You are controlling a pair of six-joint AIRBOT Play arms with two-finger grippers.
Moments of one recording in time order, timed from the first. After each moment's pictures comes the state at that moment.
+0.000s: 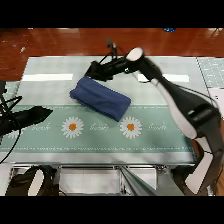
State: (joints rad) left arm 0.27 -0.55 0.54 0.88 -1.09 -1.36; right arm 0.44 -1.97 1.92 -0.53 1.08 1.44
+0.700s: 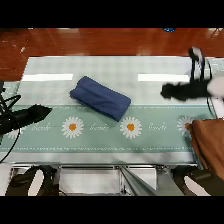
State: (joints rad) left arm 0.27 -0.55 0.54 0.87 -1.07 -1.36; right arm 0.16 -0.95 0.87 -1.38 1.00 1.85
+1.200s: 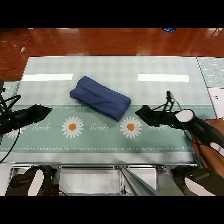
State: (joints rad) left arm 0.27 -0.55 0.54 0.87 -1.07 -1.36; right arm 0.28 -1.13 0.51 -0.56 0.54 1.58
